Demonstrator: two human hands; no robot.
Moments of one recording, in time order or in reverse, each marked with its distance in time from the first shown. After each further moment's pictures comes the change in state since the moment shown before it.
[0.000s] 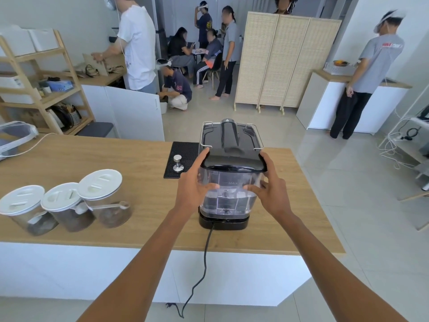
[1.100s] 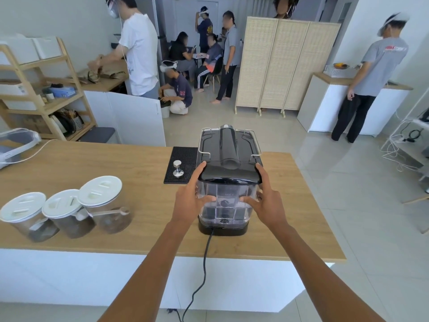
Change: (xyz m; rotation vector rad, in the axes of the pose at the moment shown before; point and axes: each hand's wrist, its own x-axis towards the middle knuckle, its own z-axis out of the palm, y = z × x) left_hand -0.010 -0.023 0.003 0.010 -0.030 0.024; right_hand -0.004 0.017 0.012 -0.139 -0.056 0.081
